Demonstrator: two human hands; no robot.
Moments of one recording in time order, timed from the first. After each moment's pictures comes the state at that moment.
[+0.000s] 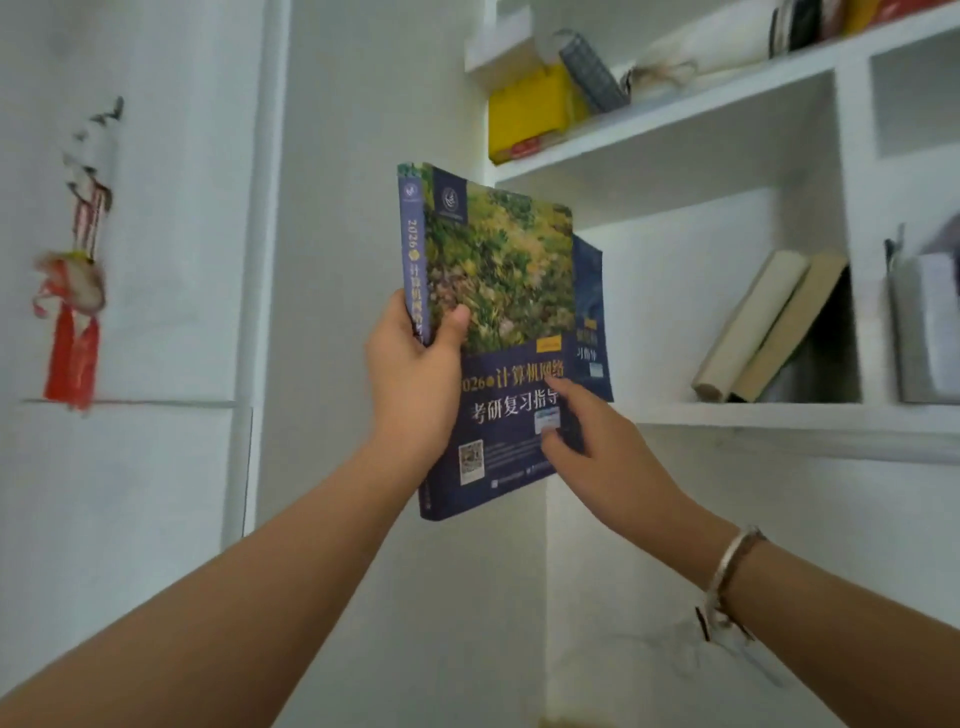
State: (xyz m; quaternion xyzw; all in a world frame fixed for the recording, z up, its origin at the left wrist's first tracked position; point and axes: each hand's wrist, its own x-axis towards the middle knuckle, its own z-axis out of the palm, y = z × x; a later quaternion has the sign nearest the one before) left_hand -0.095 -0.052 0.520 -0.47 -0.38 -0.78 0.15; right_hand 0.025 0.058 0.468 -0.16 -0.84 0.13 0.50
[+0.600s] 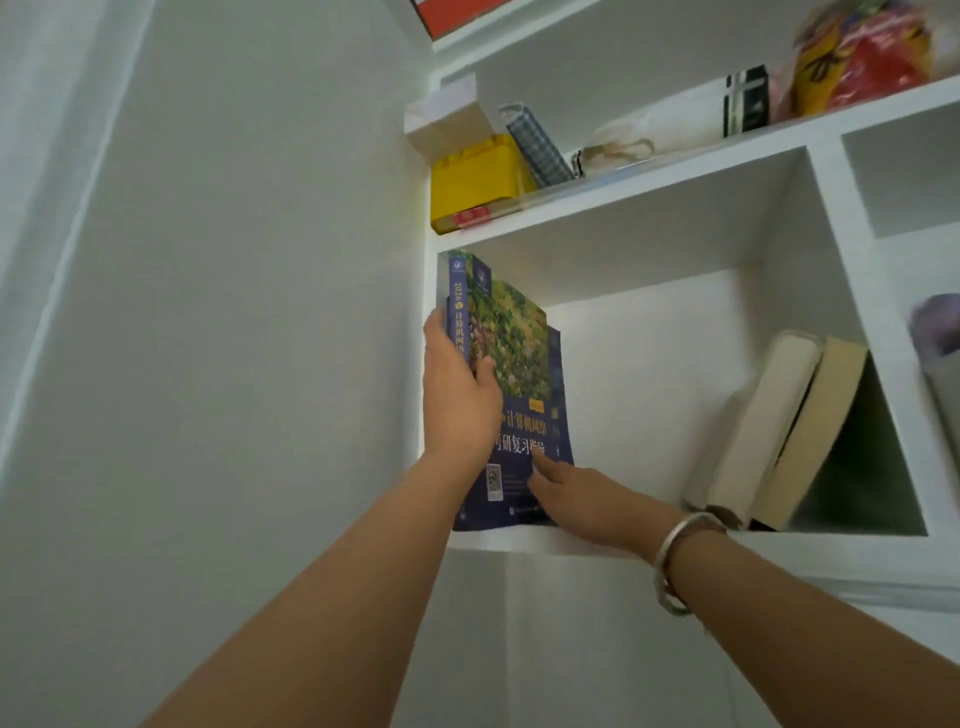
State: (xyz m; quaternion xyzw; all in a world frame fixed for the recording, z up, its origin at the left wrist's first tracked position) left_hand -0.123 0.116 0.609 -0.53 -0.40 -0.72 0.20; right_hand -0.013 0.170 0.557 -0.36 -0.88 0.05 0.31
